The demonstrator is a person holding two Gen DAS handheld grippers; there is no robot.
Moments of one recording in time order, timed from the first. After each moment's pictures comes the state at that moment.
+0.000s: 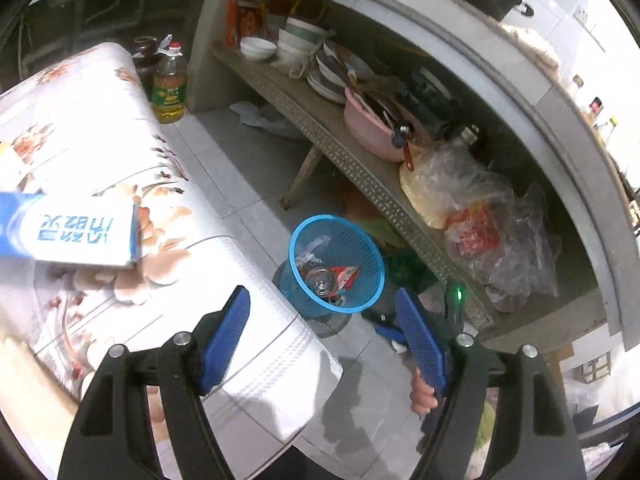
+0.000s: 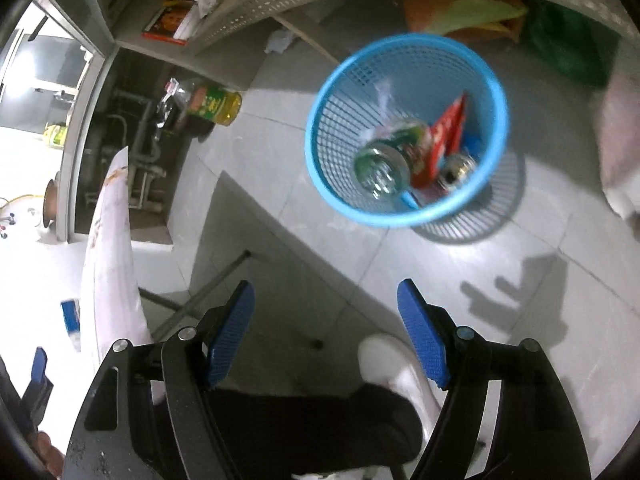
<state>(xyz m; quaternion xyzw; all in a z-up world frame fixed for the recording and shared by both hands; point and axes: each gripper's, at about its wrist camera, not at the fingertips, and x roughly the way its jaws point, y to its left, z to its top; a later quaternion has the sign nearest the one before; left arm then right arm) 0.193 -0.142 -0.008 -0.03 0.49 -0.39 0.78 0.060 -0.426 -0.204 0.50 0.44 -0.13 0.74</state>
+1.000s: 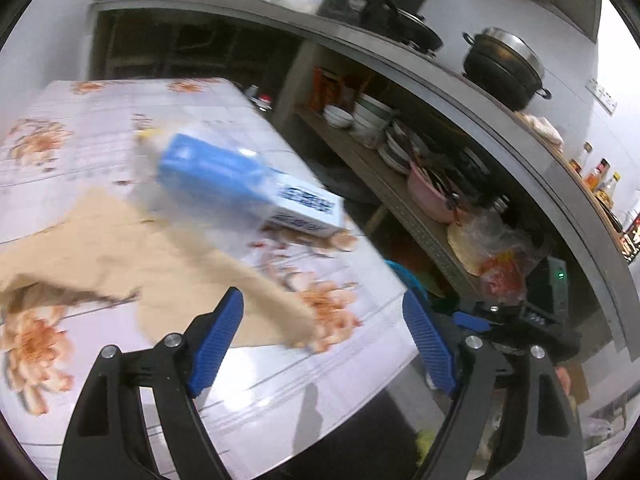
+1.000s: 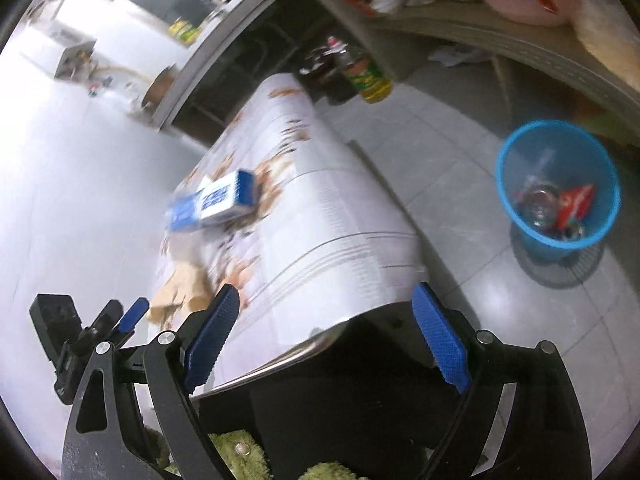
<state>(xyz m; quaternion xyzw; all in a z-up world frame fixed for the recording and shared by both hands) 0.146 0.058 0.005 -0.10 0.40 -0.30 0.86 0.101 -0.283 -0.061 0.34 0.42 0.06 0.84</state>
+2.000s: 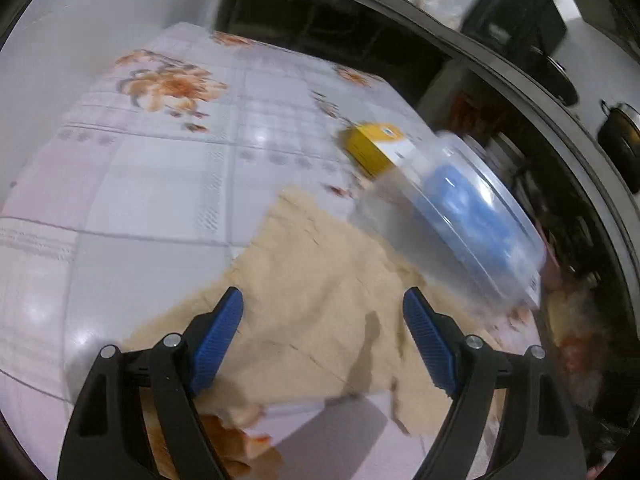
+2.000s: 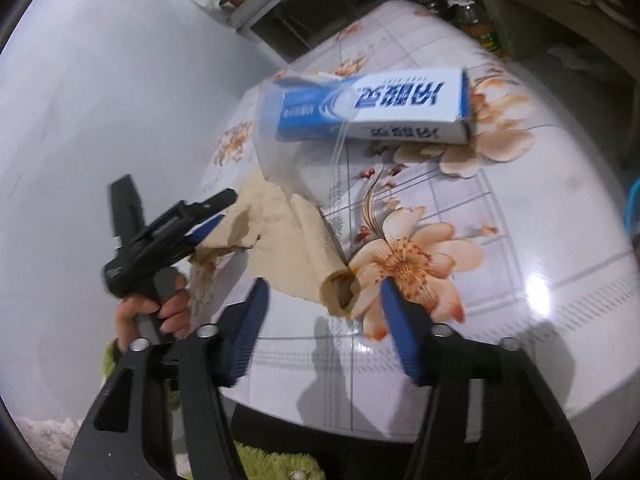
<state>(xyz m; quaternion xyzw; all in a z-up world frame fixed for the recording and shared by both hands) 0.249 0.175 -0.063 -0.15 0.45 -0.13 0.87 0.185 -0.126 -0.065 0.24 0.48 0.20 0.82</state>
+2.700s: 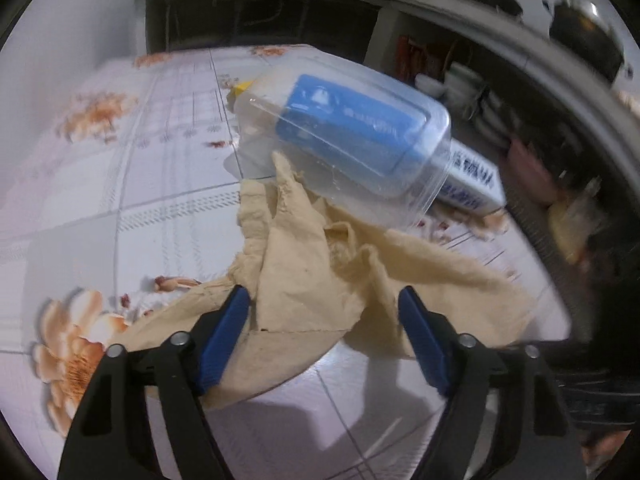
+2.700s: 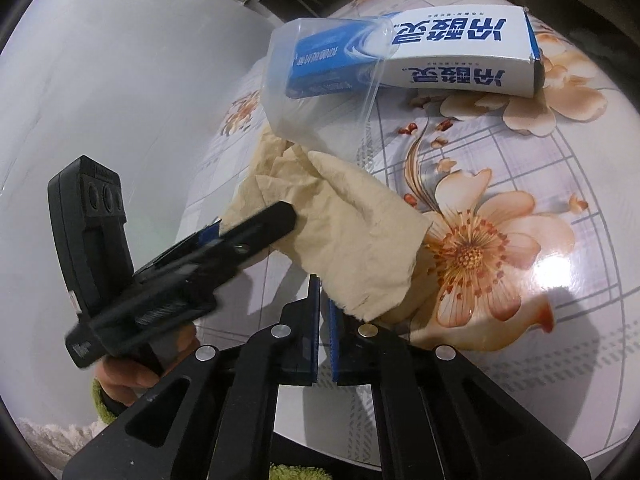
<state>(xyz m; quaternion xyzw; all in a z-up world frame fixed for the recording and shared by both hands) 0.196 0.078 -0.069 0.00 0.45 -0.16 0.88 0.200 -0.083 -0.085 0.25 0.49 0.23 0.80</state>
